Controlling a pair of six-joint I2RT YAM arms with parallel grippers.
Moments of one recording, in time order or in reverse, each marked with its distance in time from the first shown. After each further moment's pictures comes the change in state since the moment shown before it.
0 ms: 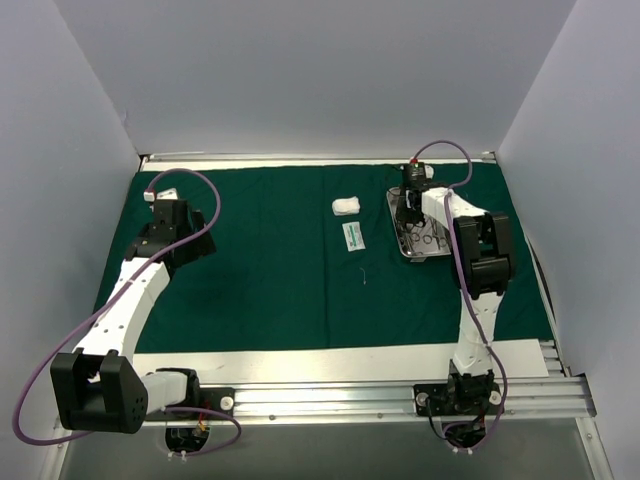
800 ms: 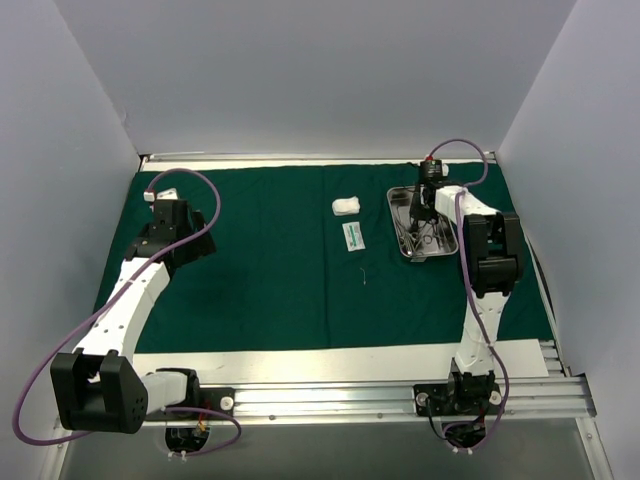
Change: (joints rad) left arm 0.000 0.000 0.000 0.000 0.000 0.000; right arm -0.076 0.002 0.013 0.003 -0.011 -0.057
